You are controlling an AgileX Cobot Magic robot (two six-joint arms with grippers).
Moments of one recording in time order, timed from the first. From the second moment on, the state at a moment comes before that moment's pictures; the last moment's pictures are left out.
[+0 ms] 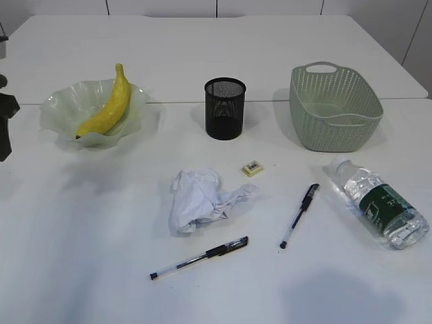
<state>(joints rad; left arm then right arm) -0.04 1.75 -1.42 -0.03 1.21 0.06 0.08 0.45 -0.64 0.51 0.91 -0.41</state>
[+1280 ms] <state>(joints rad) -0.04 1.23 -0.96 -0.08 1.06 0.05 0.08 0.62 -0.73 0.51 0.86 -0.49</state>
